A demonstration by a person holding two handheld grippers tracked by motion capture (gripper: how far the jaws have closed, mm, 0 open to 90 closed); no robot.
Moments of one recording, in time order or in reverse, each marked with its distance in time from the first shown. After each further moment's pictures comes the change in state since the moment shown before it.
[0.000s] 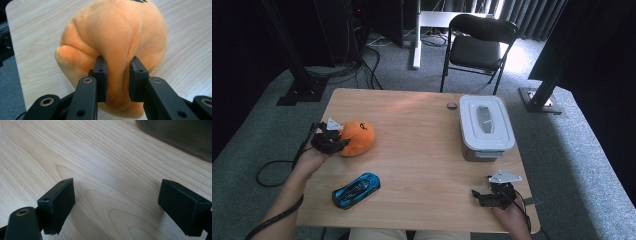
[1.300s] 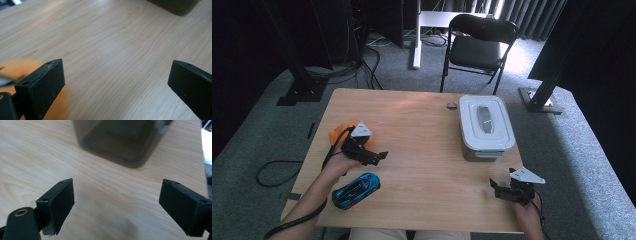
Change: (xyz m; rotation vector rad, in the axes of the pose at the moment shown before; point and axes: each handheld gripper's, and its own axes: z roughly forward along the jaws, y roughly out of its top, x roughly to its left) left arm -0.093 0.043 0.005 -0.166 -0.311 0.105; right arm -0.035 -0.008 -0.034 -0.142 -0.225 0.080
